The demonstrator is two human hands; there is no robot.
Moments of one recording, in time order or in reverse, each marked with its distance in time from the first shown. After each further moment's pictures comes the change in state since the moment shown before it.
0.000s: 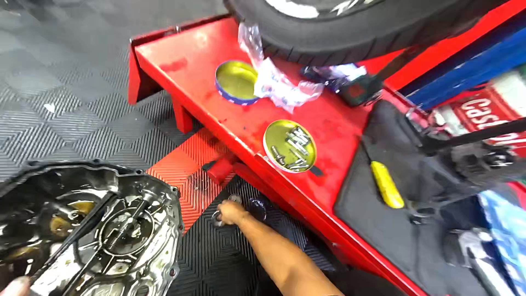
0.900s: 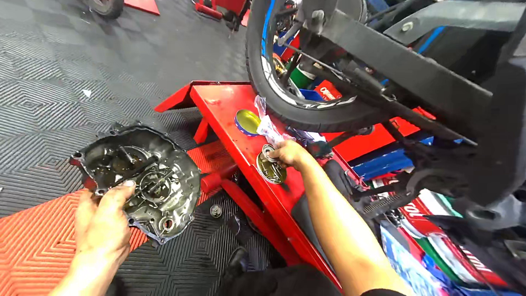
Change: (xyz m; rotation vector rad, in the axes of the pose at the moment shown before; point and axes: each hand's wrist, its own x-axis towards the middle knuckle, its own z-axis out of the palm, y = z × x) left_hand -0.005 0.004 0.016 0.114 0.250 -0.031; right_hand -0.224 0.011 -0.349 0.312 0.487 0.301
